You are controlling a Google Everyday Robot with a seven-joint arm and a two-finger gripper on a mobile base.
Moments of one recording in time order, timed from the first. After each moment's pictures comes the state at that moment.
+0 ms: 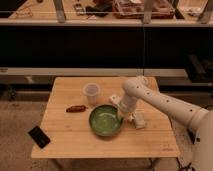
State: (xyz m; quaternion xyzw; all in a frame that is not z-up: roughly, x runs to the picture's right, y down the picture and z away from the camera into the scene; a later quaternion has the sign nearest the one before) arm 0.112 0.167 0.844 -0.20 -0.35 -0.66 0.64
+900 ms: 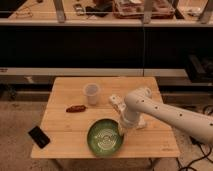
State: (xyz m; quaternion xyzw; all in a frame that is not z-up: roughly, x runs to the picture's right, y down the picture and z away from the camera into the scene) arm 0.097 0.234 0.765 -0.19 -0.38 -0.68 0.60
